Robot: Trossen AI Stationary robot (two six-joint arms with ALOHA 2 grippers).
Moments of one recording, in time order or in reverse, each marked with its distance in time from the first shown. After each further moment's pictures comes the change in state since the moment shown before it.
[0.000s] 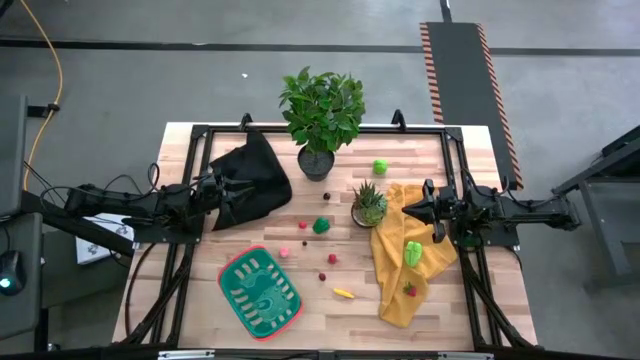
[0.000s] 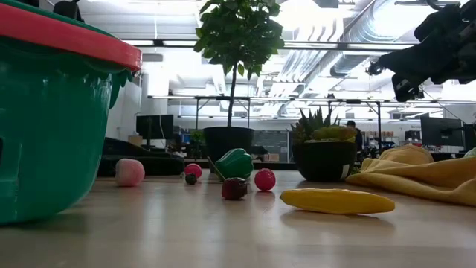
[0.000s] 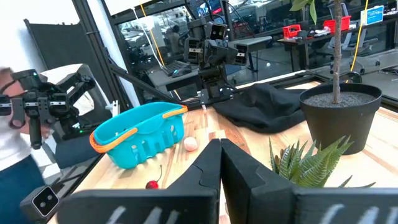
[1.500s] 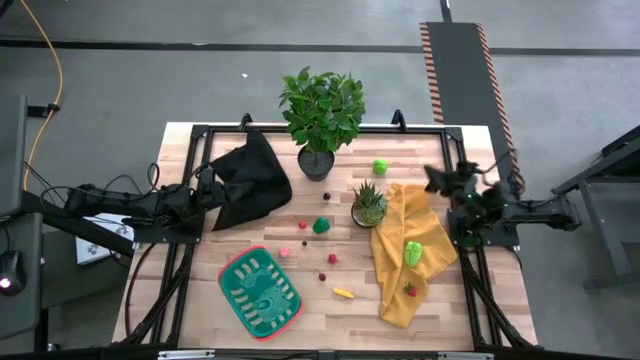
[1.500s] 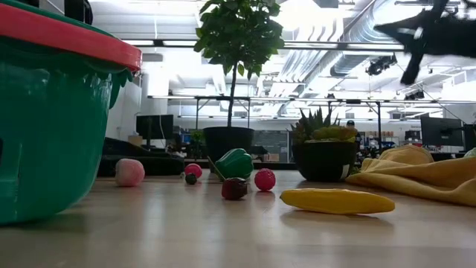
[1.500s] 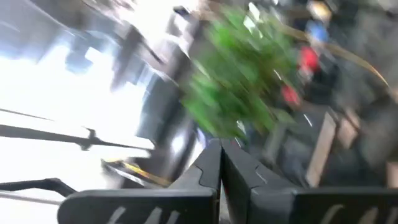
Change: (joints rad) left arm 0.000 0.000 0.000 0.000 -0.046 -0.842; right arm -0.005 0.000 0.006 0.485 0.456 0.836
